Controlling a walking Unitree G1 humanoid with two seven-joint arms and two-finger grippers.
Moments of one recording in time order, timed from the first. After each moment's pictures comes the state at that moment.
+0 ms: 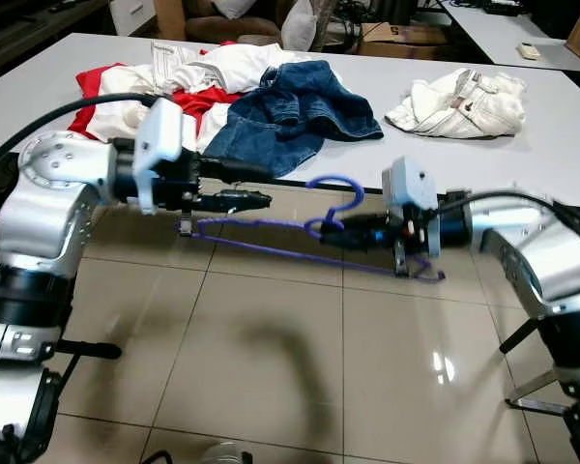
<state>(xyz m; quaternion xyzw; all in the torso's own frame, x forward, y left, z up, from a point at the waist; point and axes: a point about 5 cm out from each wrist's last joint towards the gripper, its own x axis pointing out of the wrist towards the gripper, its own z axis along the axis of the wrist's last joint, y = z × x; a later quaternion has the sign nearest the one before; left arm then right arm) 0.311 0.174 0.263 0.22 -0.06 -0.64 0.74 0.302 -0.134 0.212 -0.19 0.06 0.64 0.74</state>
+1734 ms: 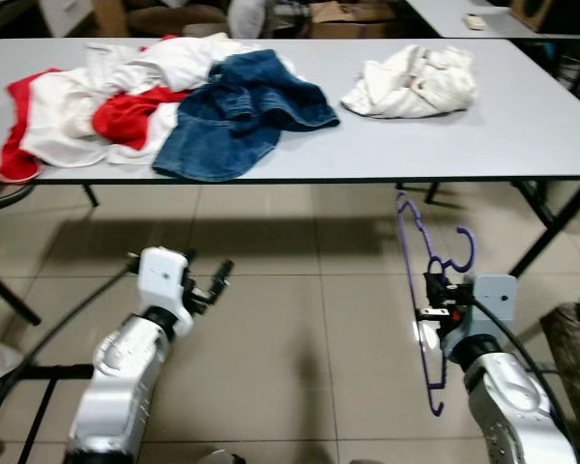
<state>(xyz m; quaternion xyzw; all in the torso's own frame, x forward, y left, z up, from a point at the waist) 0.266 0.187 0.089 0.02 0.07 -0.14 0.99 0.230 -0.185 0.086 0.04 0.10 0.03 0.99</state>
